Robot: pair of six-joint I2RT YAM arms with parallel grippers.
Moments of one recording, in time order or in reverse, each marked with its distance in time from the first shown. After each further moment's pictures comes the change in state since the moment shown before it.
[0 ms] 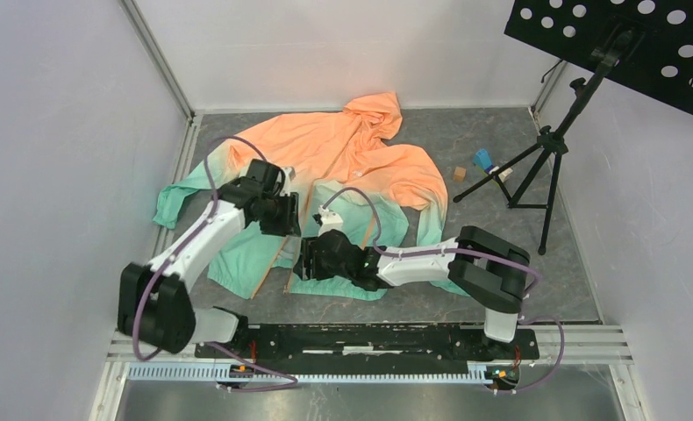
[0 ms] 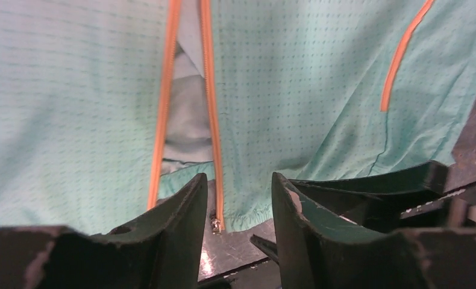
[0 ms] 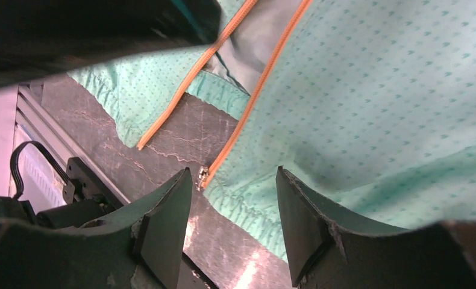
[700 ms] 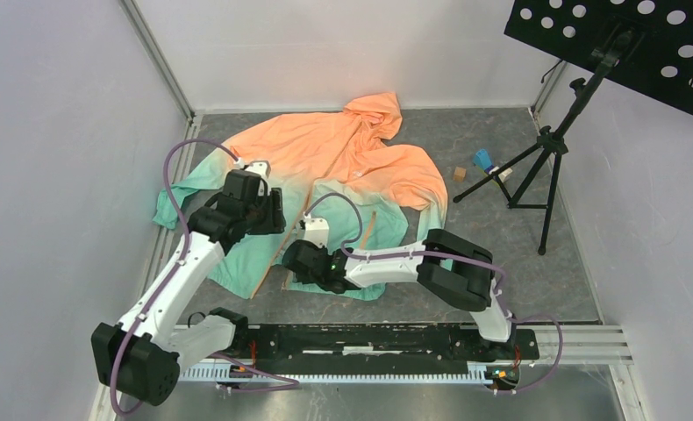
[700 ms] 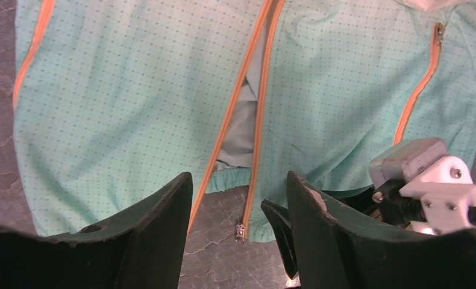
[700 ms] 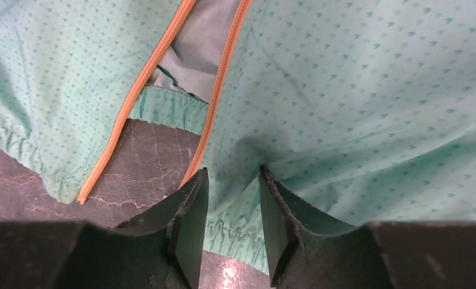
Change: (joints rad) left arm 0.000 -0.349 -0.068 0.029 -0.287 -0.052; right arm 0.084 0.199 0.306 -0.362 0.260 0.134
